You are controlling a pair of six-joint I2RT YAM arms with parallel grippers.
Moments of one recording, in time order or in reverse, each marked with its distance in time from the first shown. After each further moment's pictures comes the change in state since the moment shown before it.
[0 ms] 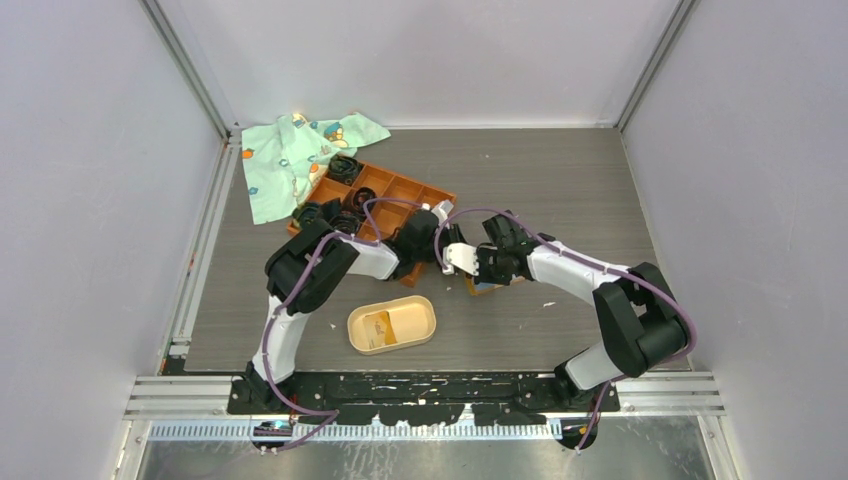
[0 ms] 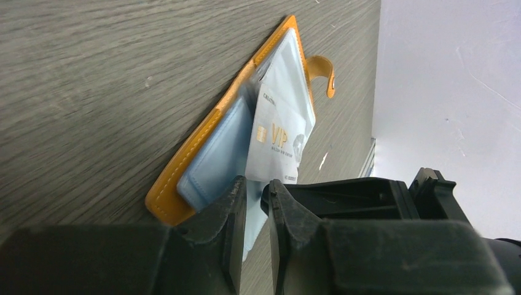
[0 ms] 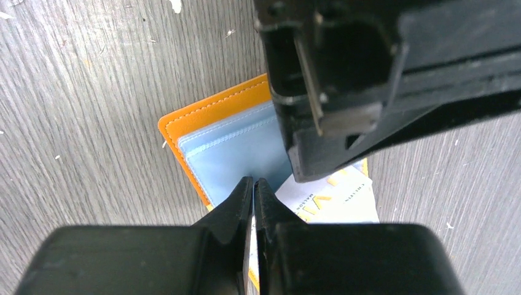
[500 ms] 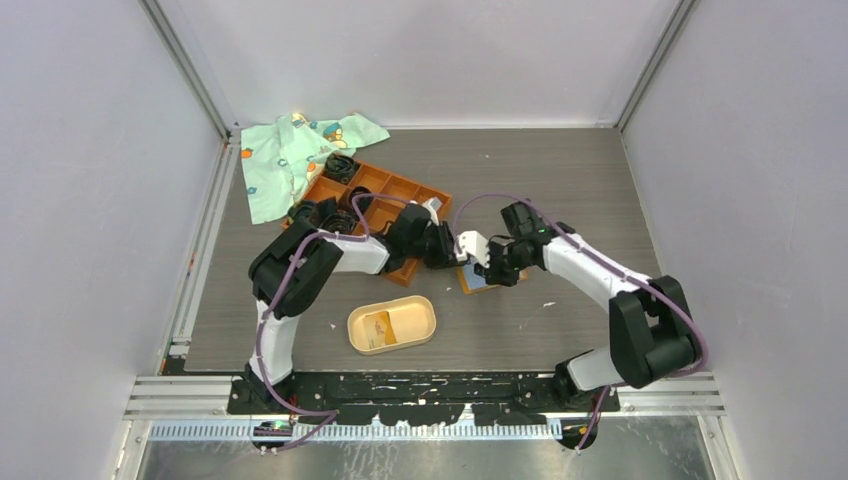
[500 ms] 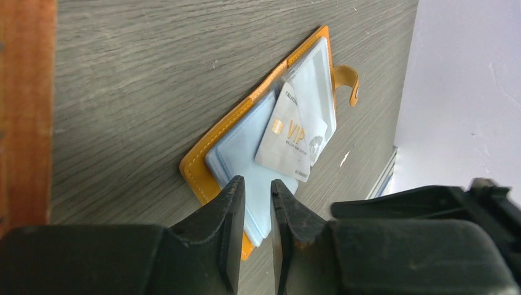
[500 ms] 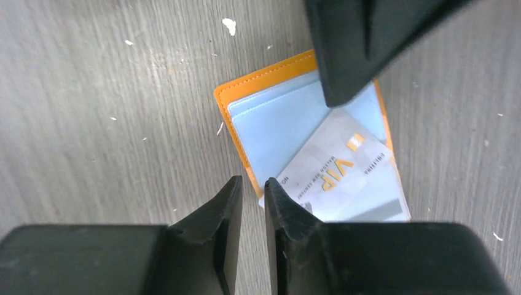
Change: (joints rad) left arm 0.035 -0.082 -0.017 -0.182 -0.030 0.045; right arm -0.080 -0.047 0.056 -0.173 -0.210 0.021
